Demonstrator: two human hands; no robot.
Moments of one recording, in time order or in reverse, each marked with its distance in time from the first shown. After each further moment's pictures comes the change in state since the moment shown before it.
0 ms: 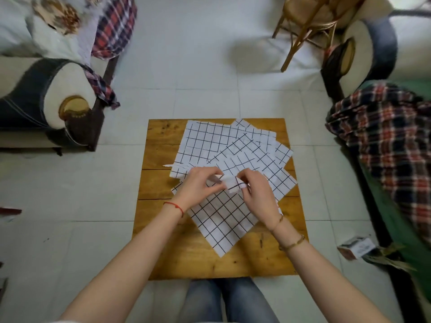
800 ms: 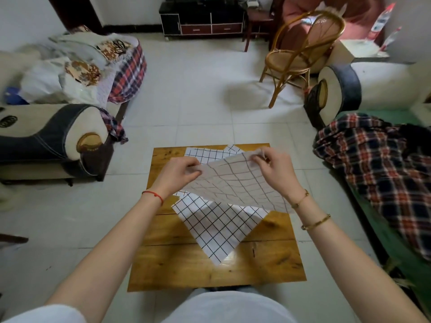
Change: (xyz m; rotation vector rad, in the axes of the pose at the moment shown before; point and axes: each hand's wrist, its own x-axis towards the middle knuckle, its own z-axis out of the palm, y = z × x) left_hand -0.036 0.080 -0.086 0.232 0.162 0.091; right_hand -0.009 -0.040 -0.152 0.105 0.230 -0.111
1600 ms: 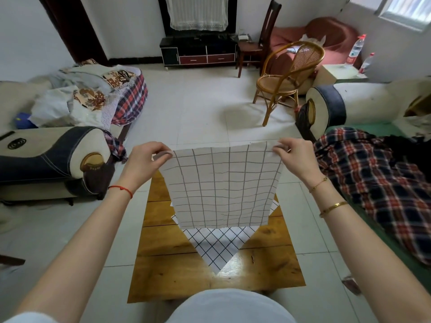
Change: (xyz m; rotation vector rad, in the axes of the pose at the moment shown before) left_hand -0.035 0.019 -0.090 0.047 0.278 0.059; right_hand -0.007 0.004 -0.078 -0.238 0.141 0.052
